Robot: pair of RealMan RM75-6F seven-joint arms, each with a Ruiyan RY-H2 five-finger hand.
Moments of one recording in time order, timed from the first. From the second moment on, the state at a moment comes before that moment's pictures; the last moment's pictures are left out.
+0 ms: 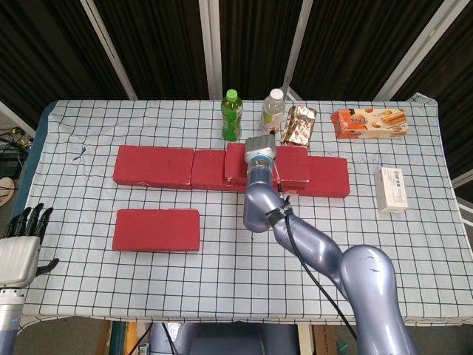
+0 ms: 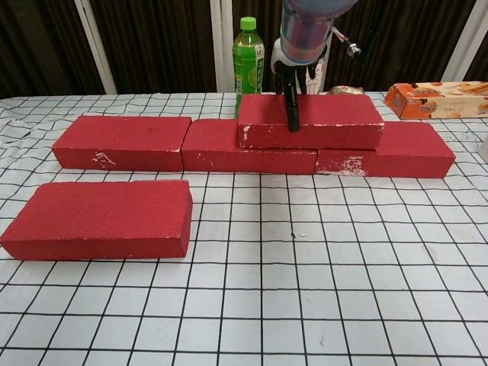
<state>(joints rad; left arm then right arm) -0.10 -1.22 -0.06 -1.65 1.37 1.45 0.39 1.49 -1.82 0.73 -0.74 0.49 0.85 -1.87</state>
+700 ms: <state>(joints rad) -0.10 -1.22 -0.06 -1.66 1.37 1.46 0.39 1.49 -1.82 0.77 -0.75 0.51 0.90 -1.91</state>
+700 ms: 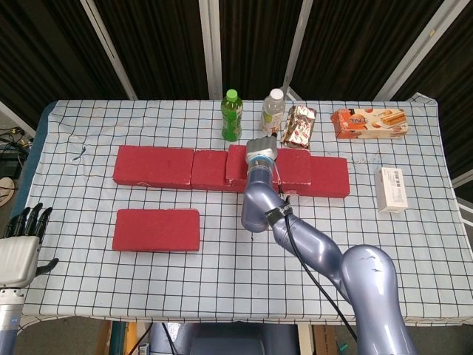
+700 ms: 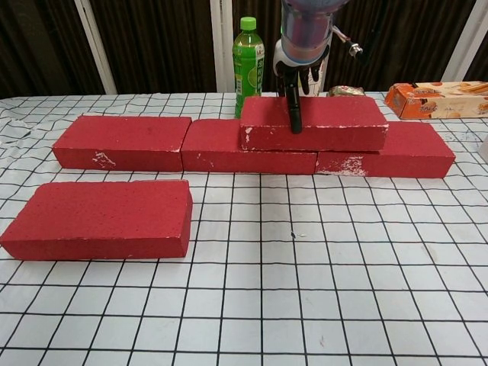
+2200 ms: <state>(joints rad) -0.10 -1.22 -0.06 -1.65 1.37 1.47 0.39 1.49 -1.83 0.81 -0.75 0.50 0.90 -1.94</state>
